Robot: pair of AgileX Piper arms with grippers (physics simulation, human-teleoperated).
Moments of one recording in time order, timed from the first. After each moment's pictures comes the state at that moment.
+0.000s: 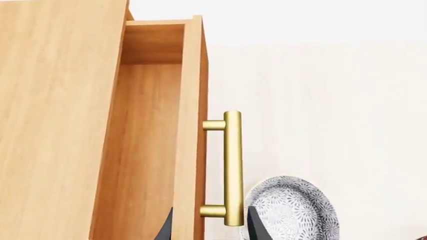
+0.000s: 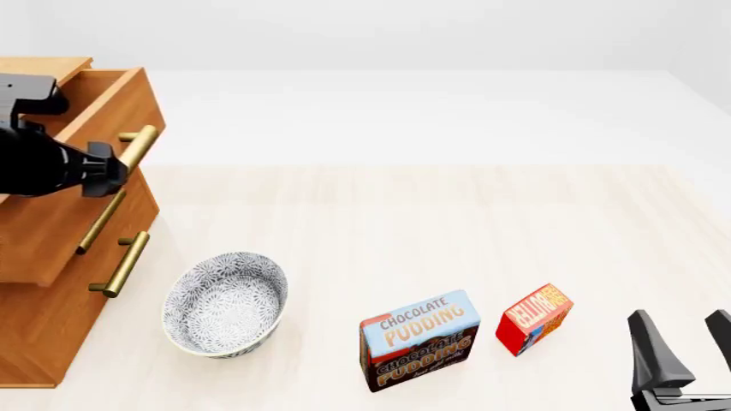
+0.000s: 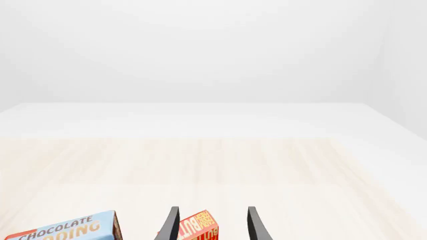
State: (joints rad) left arm 0.06 1.19 -1.15 0.79 0.07; right arm 0.00 0.01 0.00 0.00 0.00
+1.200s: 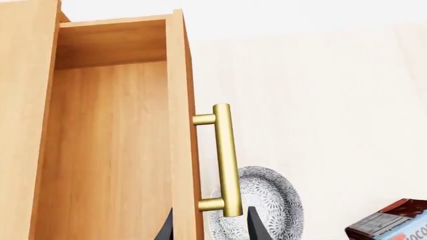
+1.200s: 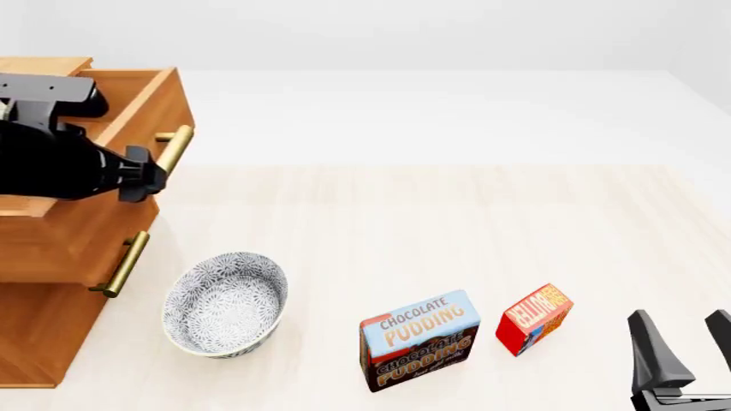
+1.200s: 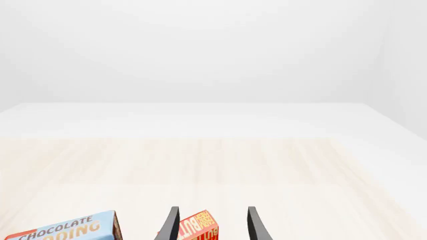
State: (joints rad) left arm -0.09 1.18 -1.15 0.82 0.01; right arm 0.00 0.01 0.00 0.00 0.00
